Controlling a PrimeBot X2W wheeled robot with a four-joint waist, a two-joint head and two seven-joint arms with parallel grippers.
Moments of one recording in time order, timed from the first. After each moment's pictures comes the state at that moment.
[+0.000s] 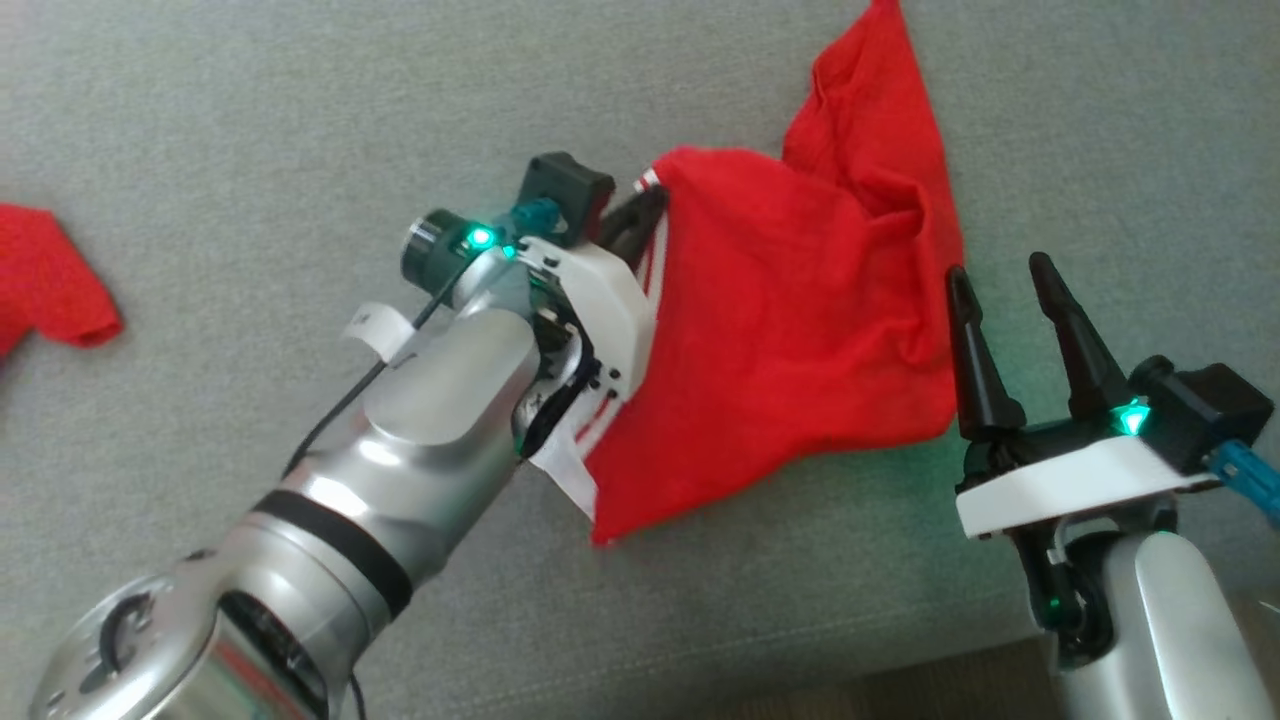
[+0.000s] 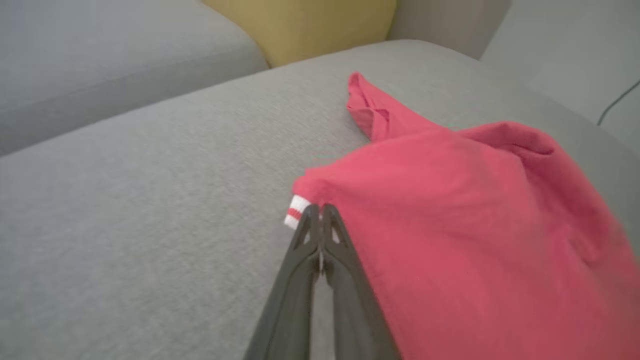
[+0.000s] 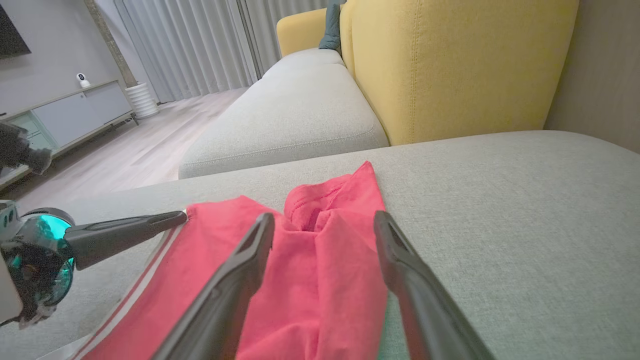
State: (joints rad) left arm -0.95 0.04 -1.12 0.87 -0.79 0.02 -0.18; right arm -0.13 -0.05 0.08 -0.02 0.23 0.13 -0.01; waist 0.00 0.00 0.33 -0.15
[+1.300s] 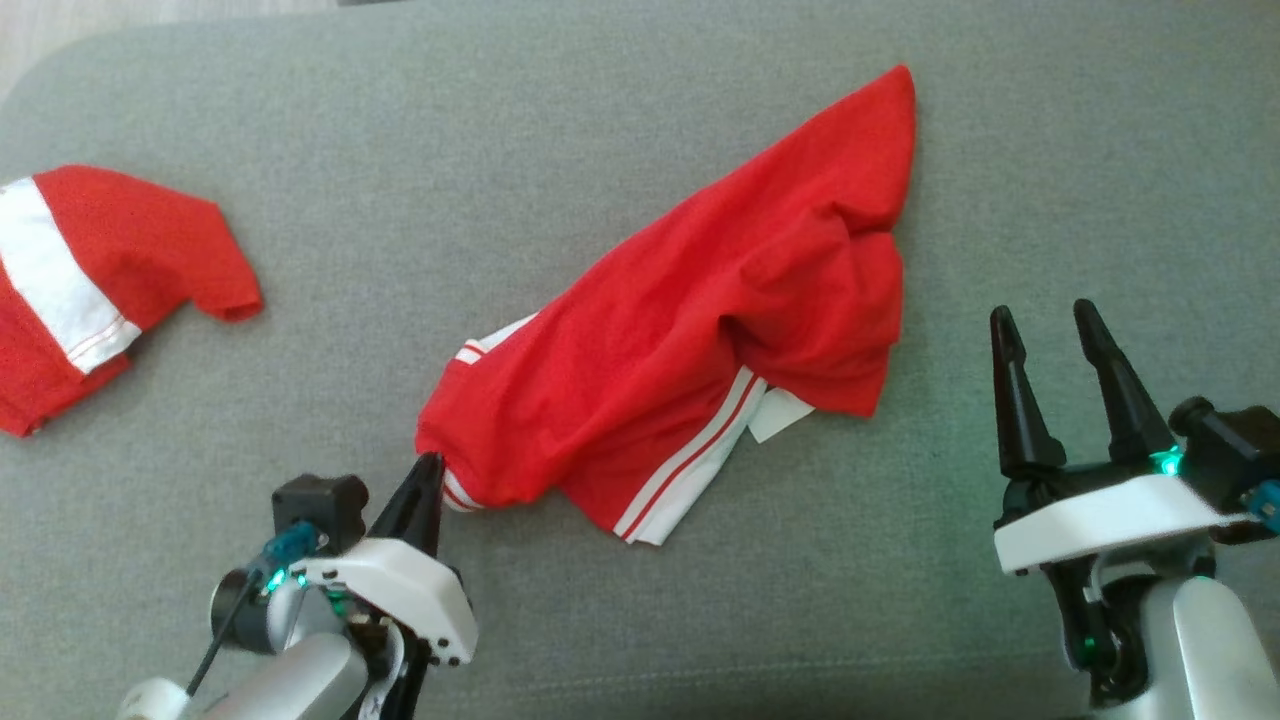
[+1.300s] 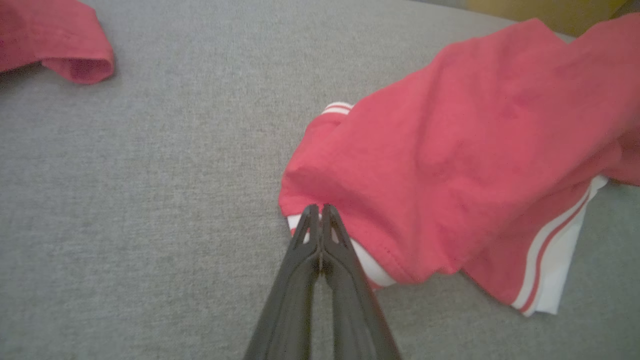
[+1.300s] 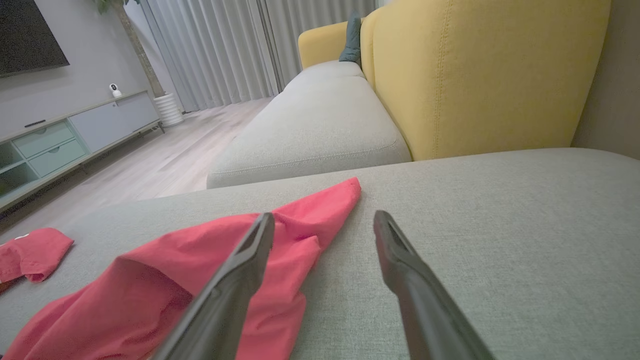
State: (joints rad) left arm -0.29 0.48 -0.92 0.20 -0.90 0.43 -0.25; right arm -0.05 -0.05 0.02 -0.05 0.23 0.13 0.02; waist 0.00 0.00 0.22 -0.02
